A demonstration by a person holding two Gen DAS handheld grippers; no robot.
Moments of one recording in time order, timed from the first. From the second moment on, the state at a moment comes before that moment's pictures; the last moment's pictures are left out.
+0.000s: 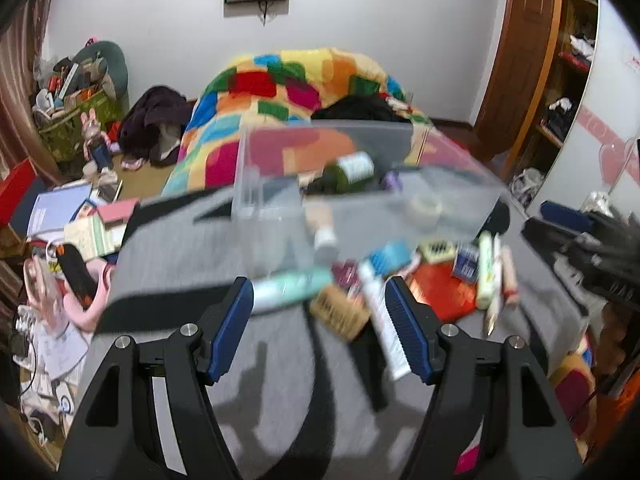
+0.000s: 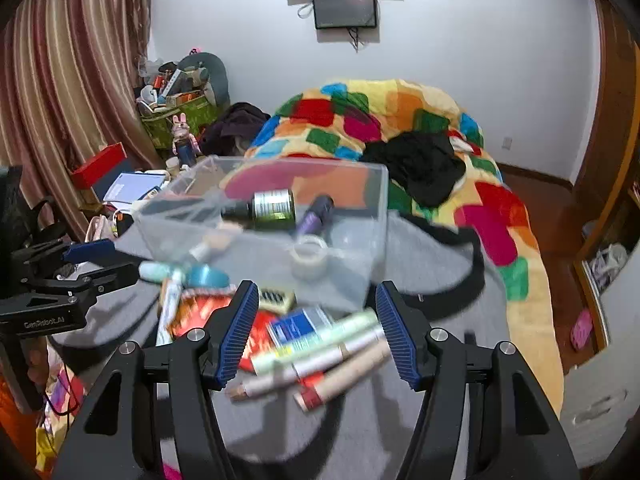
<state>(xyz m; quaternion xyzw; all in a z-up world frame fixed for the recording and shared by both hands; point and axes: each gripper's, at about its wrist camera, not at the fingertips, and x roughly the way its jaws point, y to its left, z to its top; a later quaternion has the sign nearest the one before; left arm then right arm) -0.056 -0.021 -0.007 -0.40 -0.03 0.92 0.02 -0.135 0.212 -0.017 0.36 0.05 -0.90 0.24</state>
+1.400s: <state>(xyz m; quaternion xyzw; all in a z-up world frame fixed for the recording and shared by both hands) -0.053 -0.020 -0.050 -0.43 -0.06 0.90 0.01 -0.132 0.263 -0.085 0.43 0.00 -0.88 0.18</state>
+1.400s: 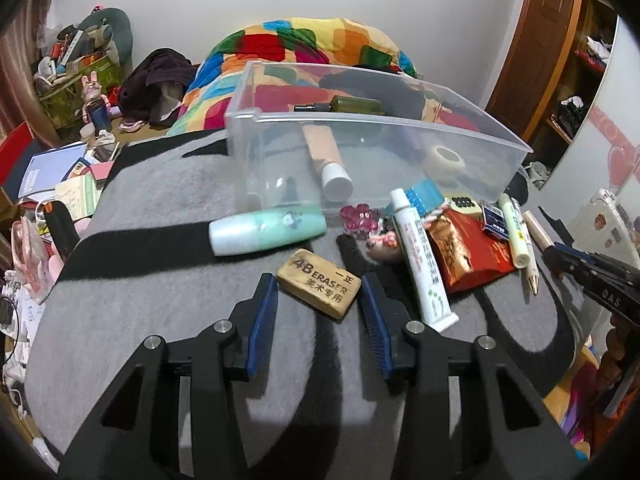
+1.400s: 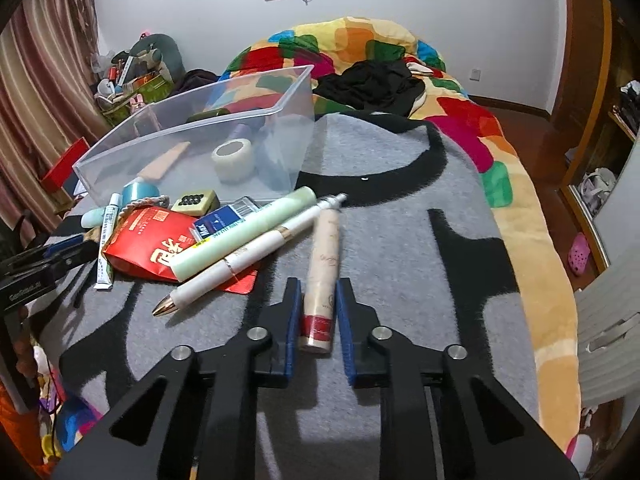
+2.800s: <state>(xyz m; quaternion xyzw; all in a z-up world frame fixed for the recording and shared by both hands) -0.124 -0.047 0.014 -0.37 -0.11 0.92 0.00 -0.204 0.151 -0.007 0.36 0.00 -0.89 0.27</state>
